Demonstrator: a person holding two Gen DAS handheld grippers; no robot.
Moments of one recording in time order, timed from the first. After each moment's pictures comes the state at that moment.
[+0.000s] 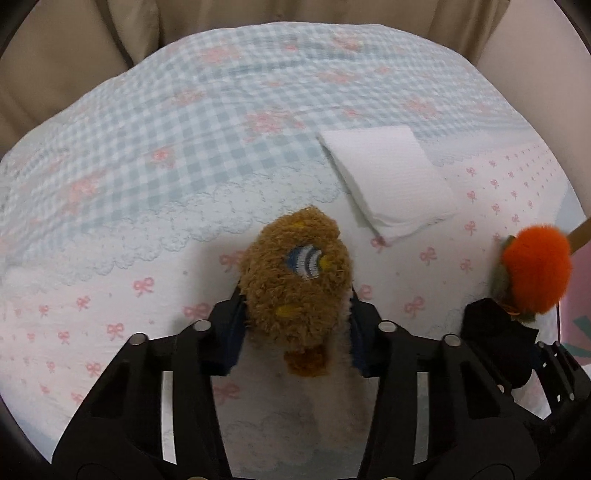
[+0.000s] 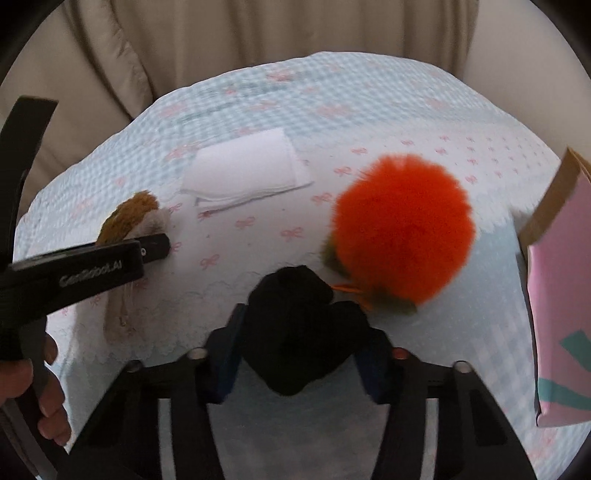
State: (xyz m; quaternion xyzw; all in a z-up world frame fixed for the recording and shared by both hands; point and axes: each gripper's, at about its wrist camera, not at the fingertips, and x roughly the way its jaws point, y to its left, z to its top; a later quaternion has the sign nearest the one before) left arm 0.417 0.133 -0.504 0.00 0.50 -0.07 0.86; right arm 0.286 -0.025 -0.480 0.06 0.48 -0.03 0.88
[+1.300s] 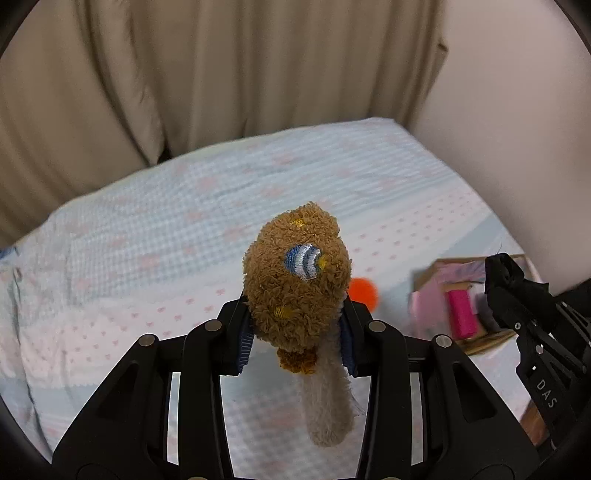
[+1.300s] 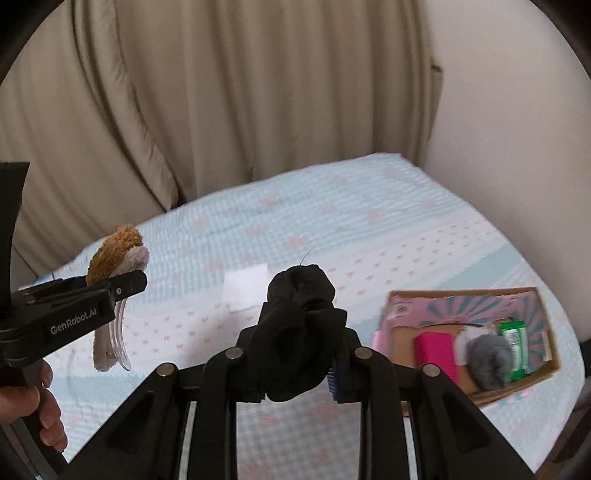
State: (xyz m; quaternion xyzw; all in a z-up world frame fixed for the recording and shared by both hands) left arm 0.294 0.071 -0.237 0.01 0.43 -0.10 0.90; right arm 0.199 -0.097 -0.222 0.06 0.39 -0.03 0.92
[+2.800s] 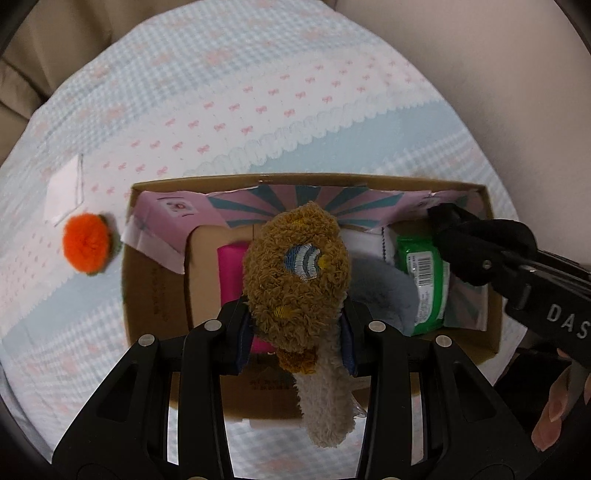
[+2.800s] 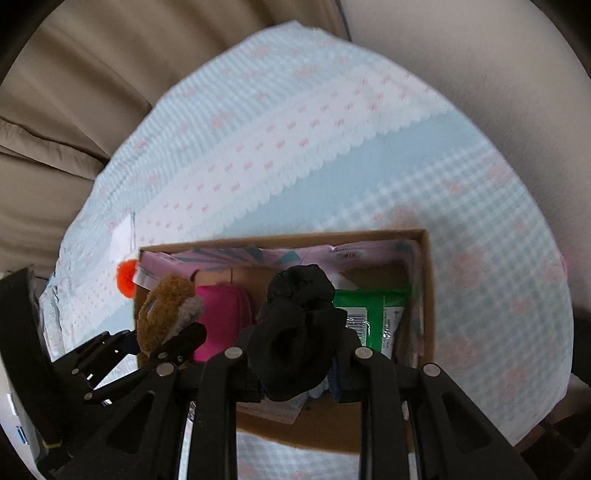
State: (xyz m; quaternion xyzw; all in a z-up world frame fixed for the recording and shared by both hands) left arm 0.320 -0.315 -0.385 0.05 0.62 -0.12 0.78; right arm 0.240 -0.447 -0.334 0.19 0.61 0.01 0.77
